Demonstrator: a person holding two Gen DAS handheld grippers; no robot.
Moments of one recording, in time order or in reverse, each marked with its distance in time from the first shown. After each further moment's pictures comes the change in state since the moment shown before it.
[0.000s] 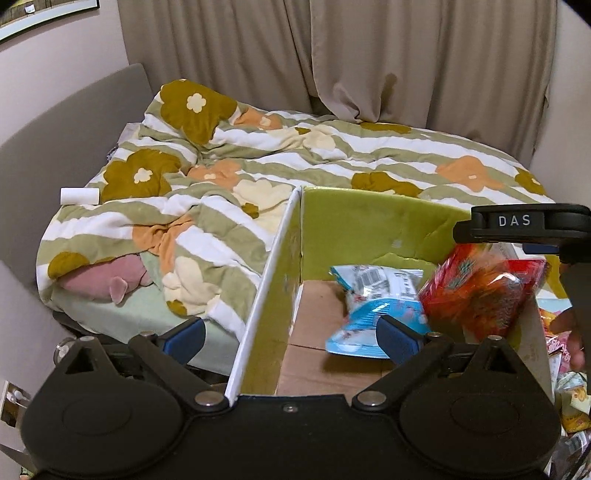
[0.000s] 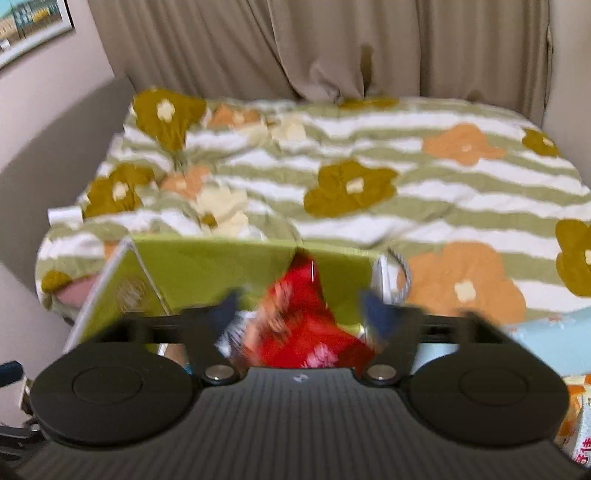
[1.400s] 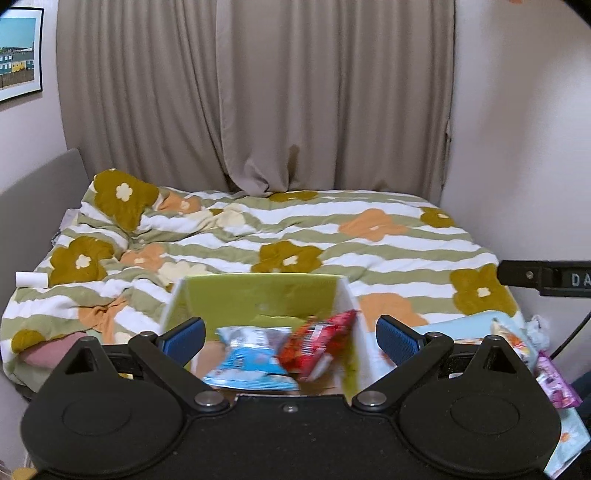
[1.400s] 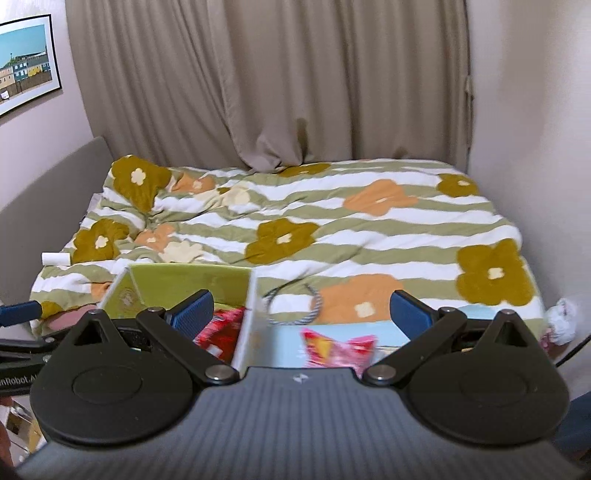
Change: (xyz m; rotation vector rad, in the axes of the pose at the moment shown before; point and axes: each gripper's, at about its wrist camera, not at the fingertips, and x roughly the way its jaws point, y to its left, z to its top) left arm -0.132 -0.093 -0.013 0.120 -0.244 -0.209; right arm -0.226 -0.106 -0.056 0.037 -0.245 -0.124
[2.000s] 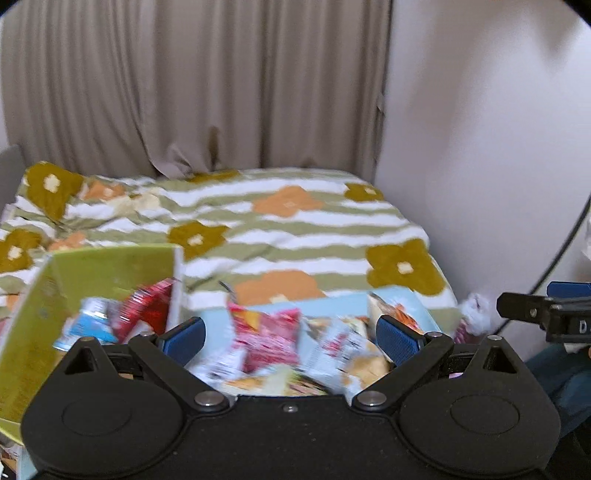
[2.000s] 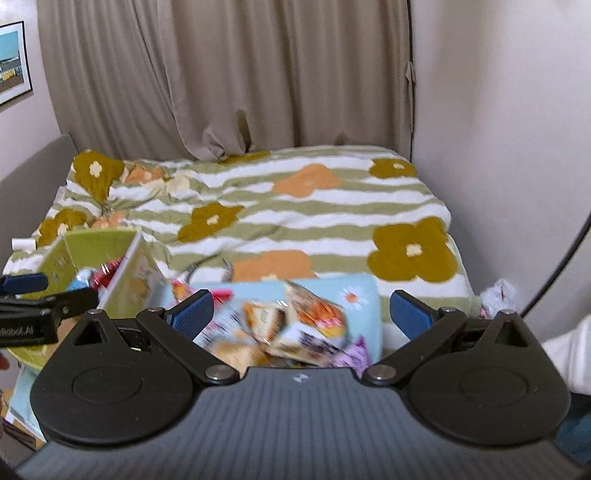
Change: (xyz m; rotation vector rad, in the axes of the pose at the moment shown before) left arm 0.022 -0.177 -0.029 0.046 0.072 -0.156; right arm -0.051 -0.187 -0.060 0.011 0.054 -0.061
